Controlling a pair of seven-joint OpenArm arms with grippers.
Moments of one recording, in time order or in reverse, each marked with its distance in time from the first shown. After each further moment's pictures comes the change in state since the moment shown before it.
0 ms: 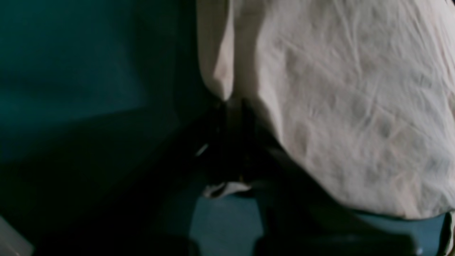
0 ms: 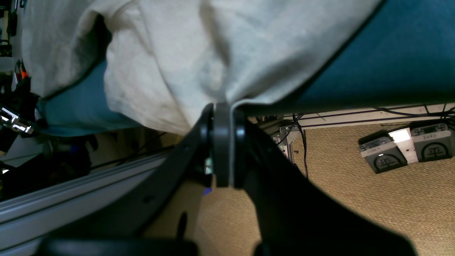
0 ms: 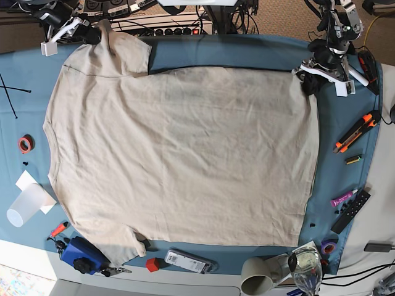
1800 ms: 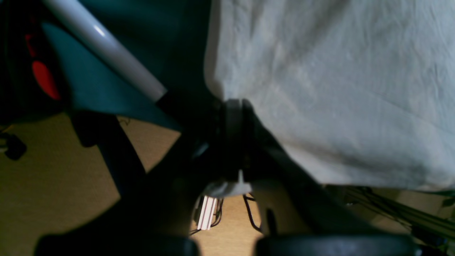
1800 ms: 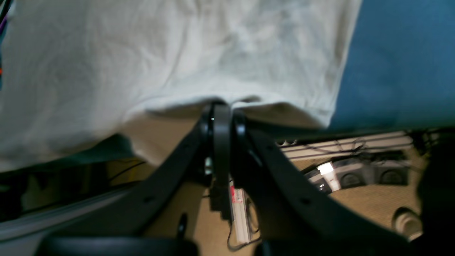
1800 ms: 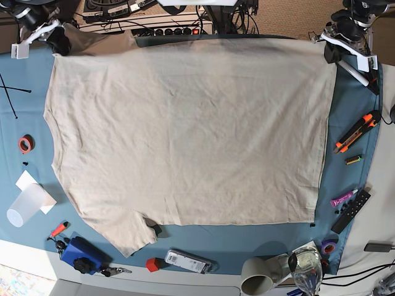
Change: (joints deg) left arm 10.8 0.0 -14.5 19.4 -6.6 -3.5 19.3; right arm 2.0 -4.0 16.2 13.4 -3.8 0.5 -3.2
